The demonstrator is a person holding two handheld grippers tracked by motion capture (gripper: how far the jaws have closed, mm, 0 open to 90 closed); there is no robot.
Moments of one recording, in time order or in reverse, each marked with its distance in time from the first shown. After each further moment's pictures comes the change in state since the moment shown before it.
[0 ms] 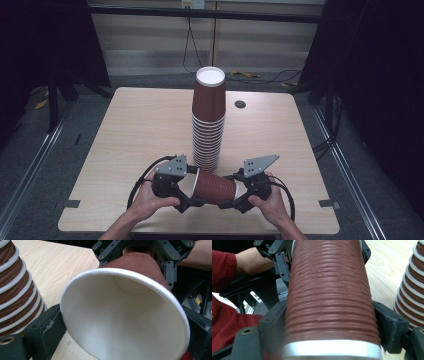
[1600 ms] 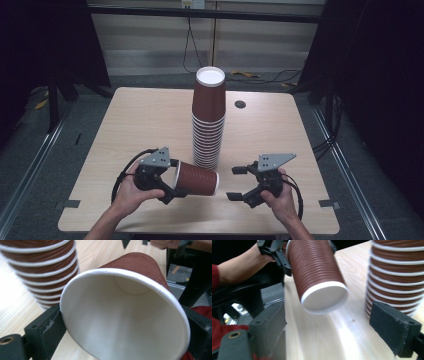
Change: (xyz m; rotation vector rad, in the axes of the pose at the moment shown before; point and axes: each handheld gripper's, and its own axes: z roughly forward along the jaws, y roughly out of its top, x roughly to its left) left arm 0.015 -0.009 -0.041 0.096 0.136 -0.073; right arm -0.004 -0.004 -0.029 -0.080 -0.140 0.029
